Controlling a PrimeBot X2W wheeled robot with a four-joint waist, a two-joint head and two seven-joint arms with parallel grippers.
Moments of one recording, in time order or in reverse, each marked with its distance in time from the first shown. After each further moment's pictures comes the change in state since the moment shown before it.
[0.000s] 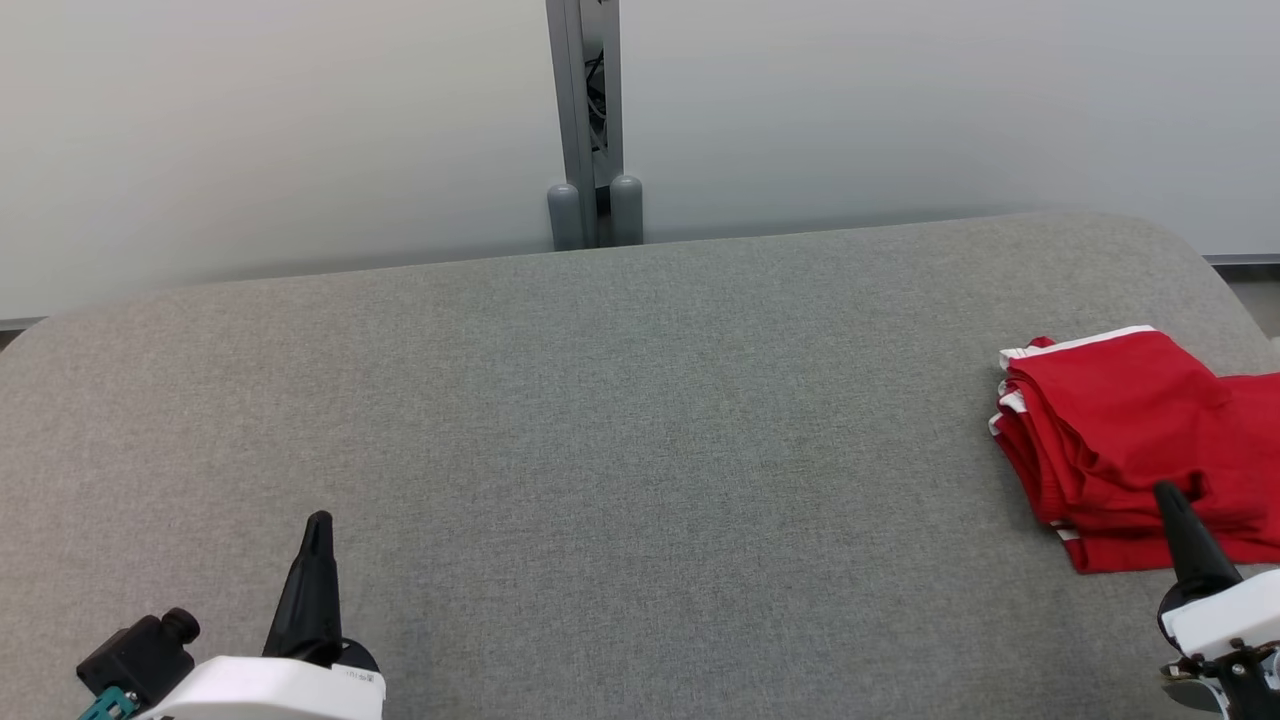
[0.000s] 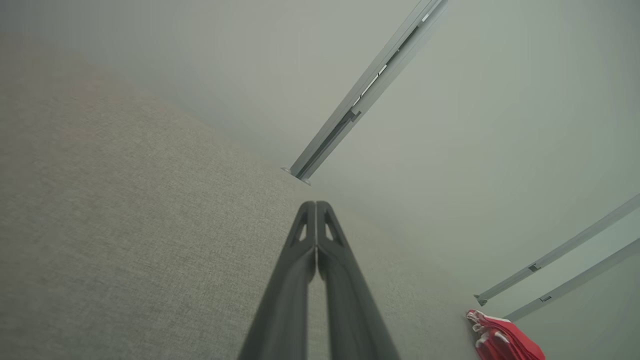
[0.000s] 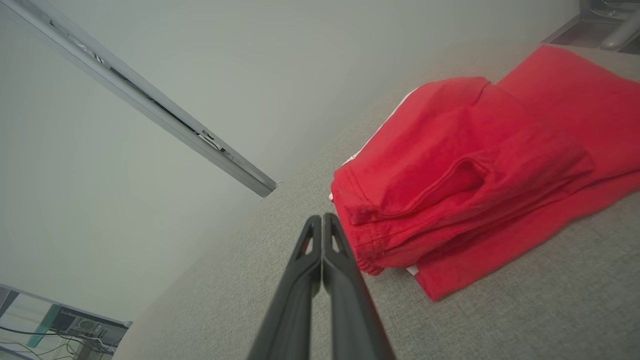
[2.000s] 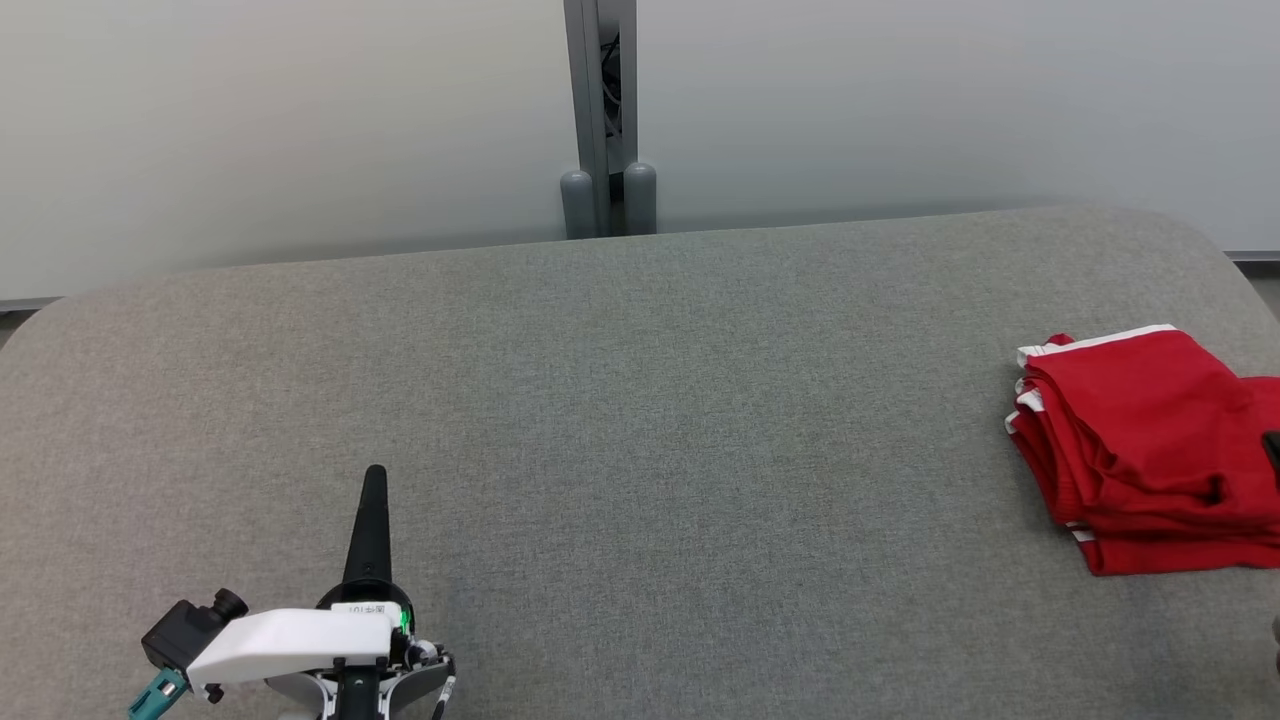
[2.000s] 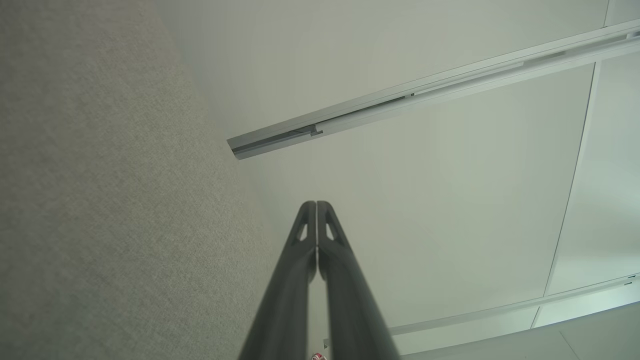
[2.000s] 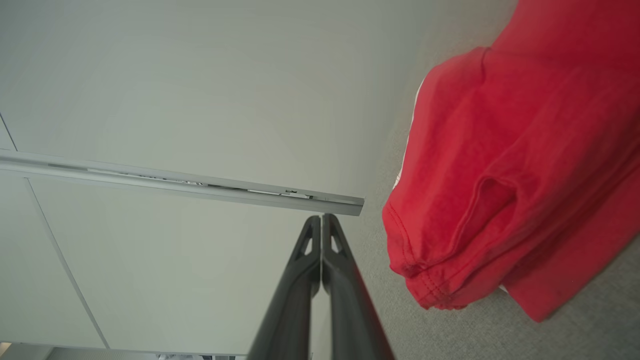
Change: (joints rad) left arm -0.120 -0.095 -0.052 0.095 -0.545 -0.126 -0.025; right arm -0.175 -0.061 -0.262 0.207 0.564 -0.001 0.316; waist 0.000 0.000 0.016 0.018
